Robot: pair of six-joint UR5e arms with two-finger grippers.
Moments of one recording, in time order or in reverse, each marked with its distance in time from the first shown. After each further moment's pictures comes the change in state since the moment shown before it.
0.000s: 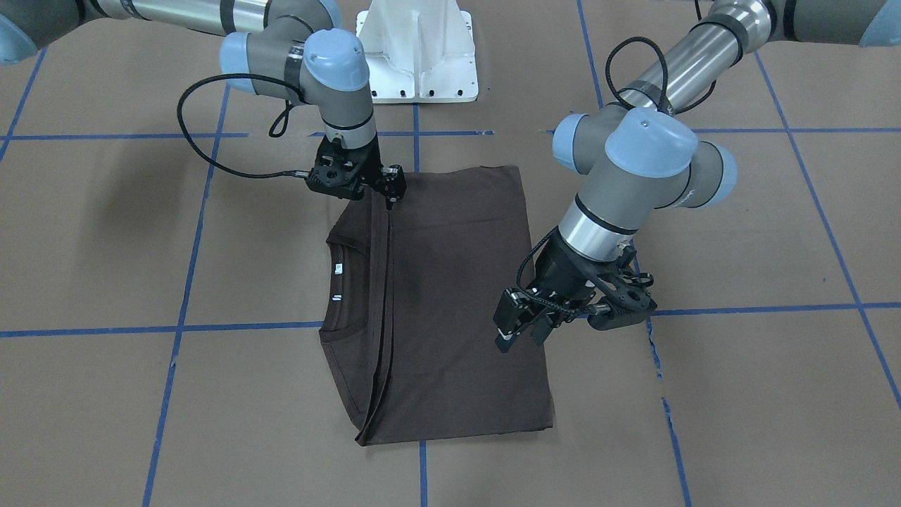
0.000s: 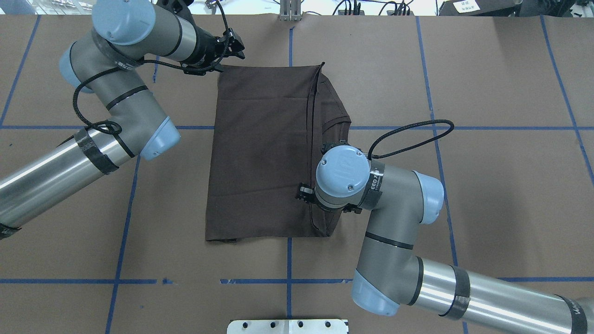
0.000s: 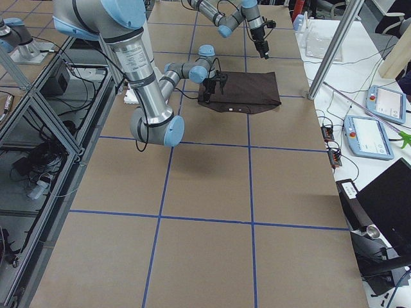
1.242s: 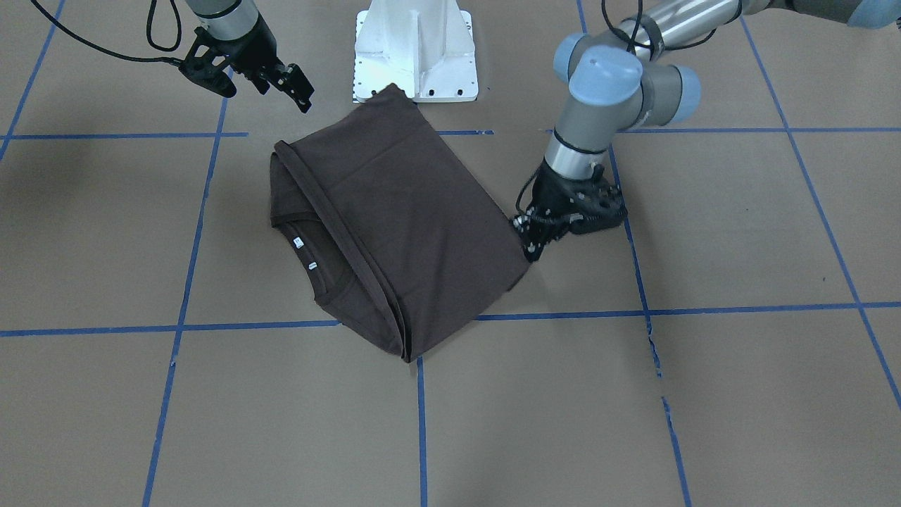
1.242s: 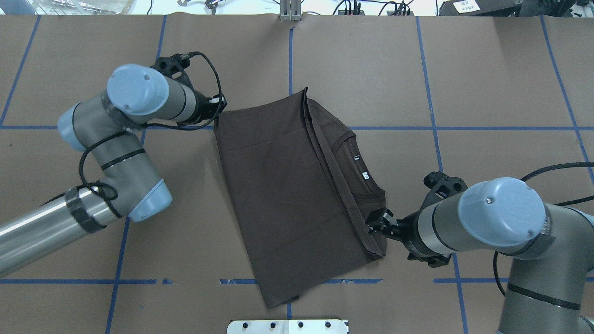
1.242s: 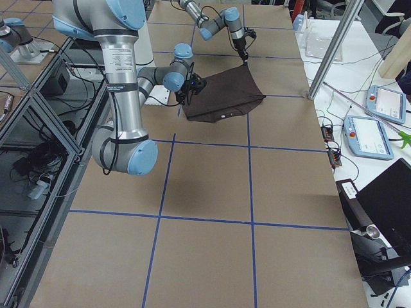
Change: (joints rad) left arm 0.113 0.083 -0.069 0.190 0.163 -0.004; right arm -0.006 -0.425 0.512 0.109 0.058 0.430
